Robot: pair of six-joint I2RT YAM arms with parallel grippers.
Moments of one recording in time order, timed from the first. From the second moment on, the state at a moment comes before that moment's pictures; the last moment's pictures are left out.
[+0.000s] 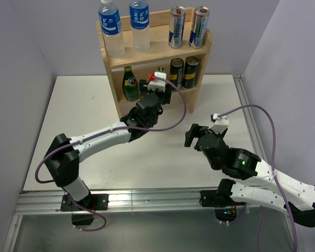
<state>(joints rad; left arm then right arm) -0.93 1.64 1.29 0.42 -0.74 0.03 1.04 0.71 0.84 -0.71 0.82 0.74</state>
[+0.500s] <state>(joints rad) -0.82 1.79 1.44 0.37 -0.74 0.06 1.04 0.65 0.85 -0.75 0.84 0.75</state>
